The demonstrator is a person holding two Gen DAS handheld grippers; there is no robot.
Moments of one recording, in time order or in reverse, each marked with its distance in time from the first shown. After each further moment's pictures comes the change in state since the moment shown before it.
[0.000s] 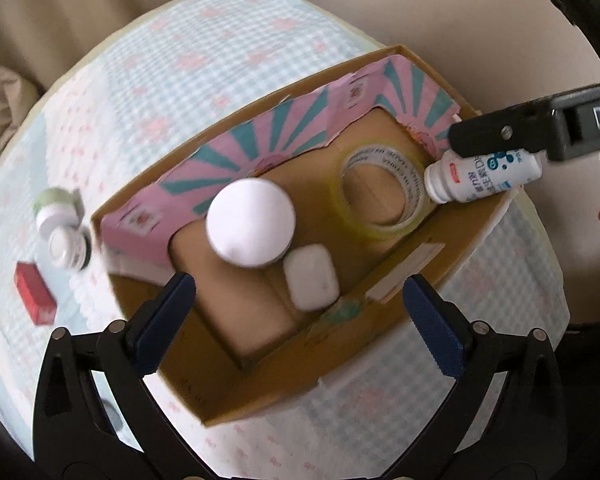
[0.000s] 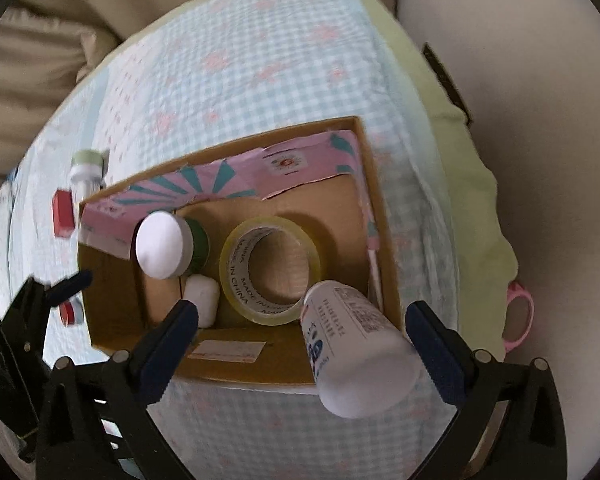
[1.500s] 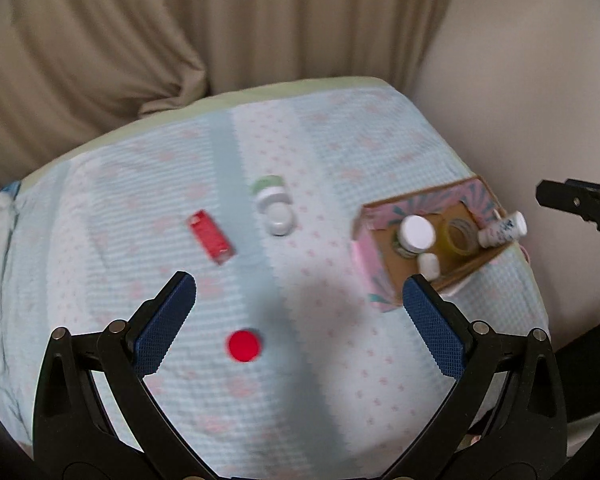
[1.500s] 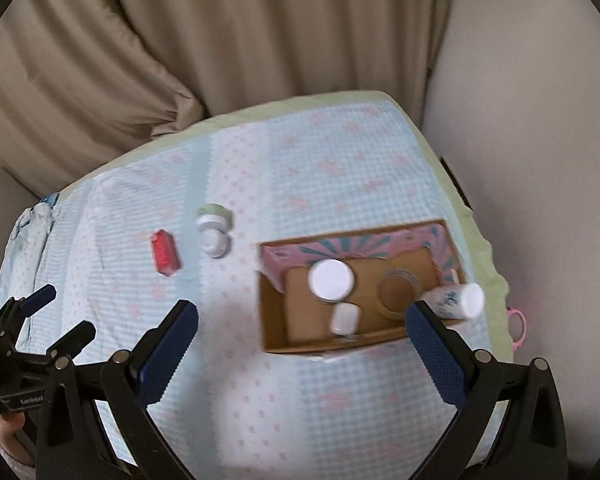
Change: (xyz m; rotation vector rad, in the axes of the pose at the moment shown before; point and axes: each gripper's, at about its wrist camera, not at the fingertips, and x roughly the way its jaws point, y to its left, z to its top) left arm -0.257 0.200 -0.151 -0.306 -0.294 0.139; right arm -0.170 0.226 -0.088 -0.083 -0.371 -0.029
